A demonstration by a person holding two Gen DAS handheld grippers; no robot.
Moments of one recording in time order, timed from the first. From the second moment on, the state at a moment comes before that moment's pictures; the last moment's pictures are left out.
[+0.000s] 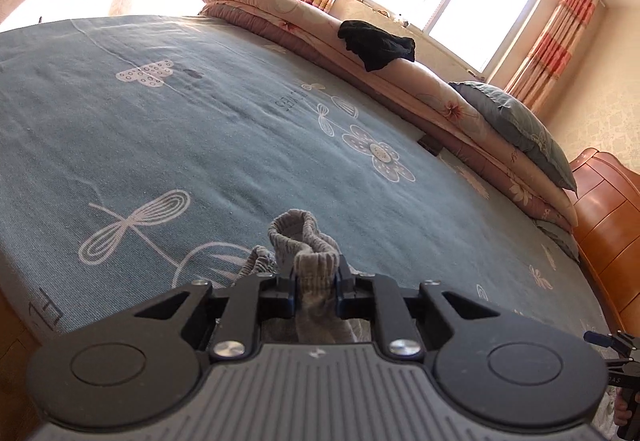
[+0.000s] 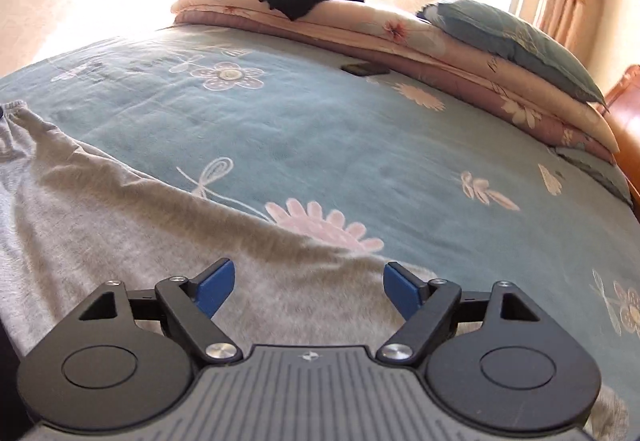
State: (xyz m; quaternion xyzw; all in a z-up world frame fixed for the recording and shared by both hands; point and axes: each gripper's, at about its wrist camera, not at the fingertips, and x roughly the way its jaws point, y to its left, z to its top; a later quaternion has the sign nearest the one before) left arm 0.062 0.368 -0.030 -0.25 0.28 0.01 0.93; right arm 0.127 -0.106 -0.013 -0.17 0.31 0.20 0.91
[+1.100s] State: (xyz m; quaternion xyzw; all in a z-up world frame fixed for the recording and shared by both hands) left arm 0.048 0.366 -0.041 -0.30 0.26 0.03 0.92; right arm 0.207 -0.025 -0.020 -0.27 0.32 0.41 0.81
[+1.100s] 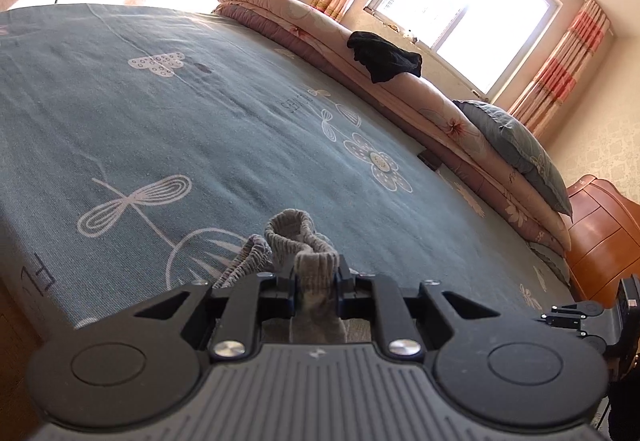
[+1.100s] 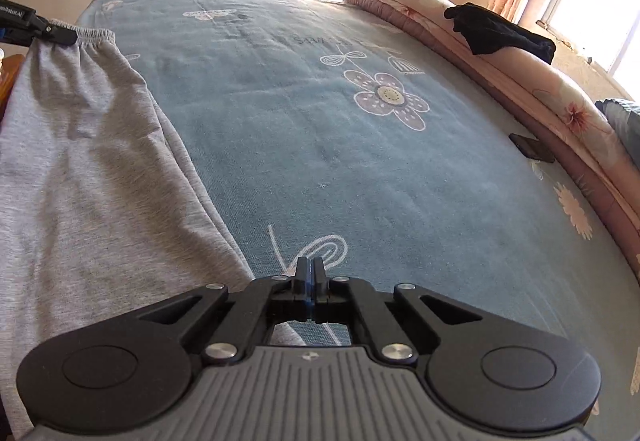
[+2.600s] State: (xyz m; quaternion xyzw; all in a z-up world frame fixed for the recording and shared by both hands) left arm 0.057 0.376 -0.079 -0.28 0.28 0.05 0.92; right arm 0.193 0.006 -0.061 -0.44 0.30 0.38 0.76
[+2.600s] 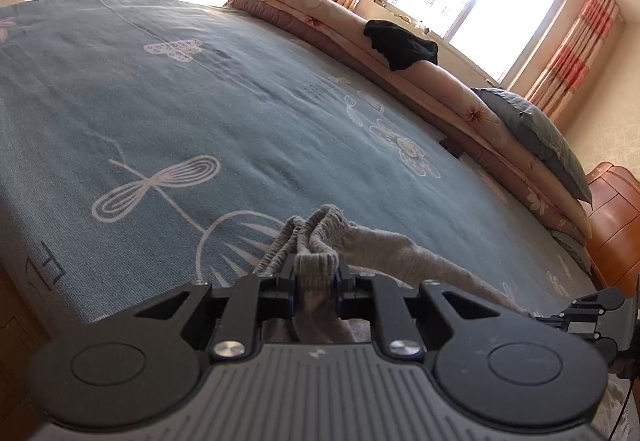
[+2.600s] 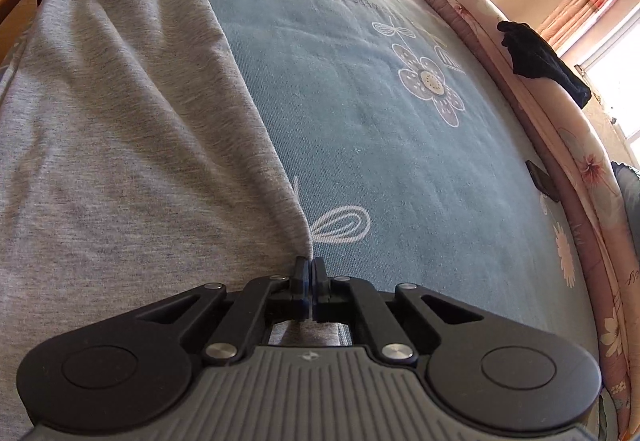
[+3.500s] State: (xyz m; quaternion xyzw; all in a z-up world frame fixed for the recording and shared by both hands) left arm 0.030 0.271 -0.022 -0.03 0.26 0.00 0.97; right arm 0.042 -0.059 -0.042 -0.23 0.37 0.41 0.80
